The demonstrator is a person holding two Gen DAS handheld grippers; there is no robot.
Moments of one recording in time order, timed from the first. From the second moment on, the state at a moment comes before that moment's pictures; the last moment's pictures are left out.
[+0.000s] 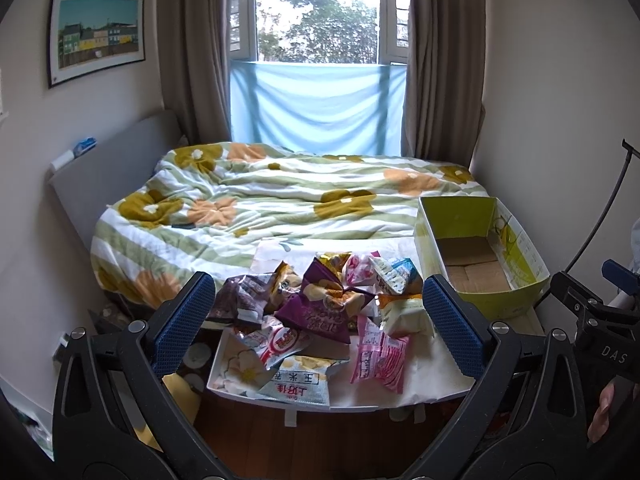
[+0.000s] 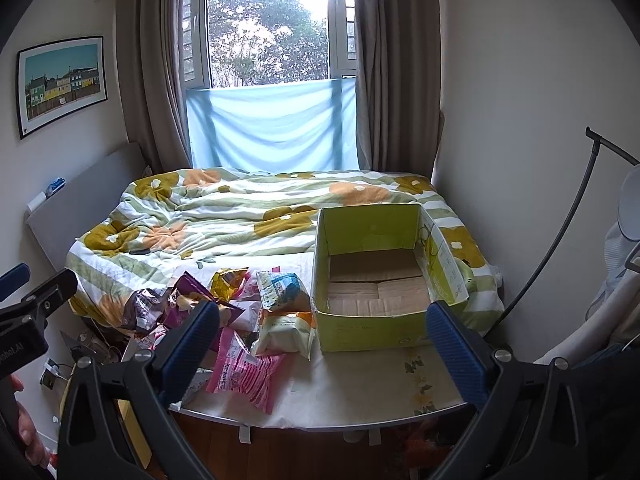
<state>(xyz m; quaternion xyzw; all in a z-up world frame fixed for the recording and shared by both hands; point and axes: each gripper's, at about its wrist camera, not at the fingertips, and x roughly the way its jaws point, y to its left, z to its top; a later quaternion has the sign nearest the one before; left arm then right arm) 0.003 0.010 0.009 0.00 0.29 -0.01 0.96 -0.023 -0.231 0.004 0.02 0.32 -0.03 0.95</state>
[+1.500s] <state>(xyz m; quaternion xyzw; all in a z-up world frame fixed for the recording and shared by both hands) 0.139 0.045 -0.295 0.00 0.62 -0.10 0.78 0.126 -0.151 -0.256 0.17 0.61 0.05 0.77</state>
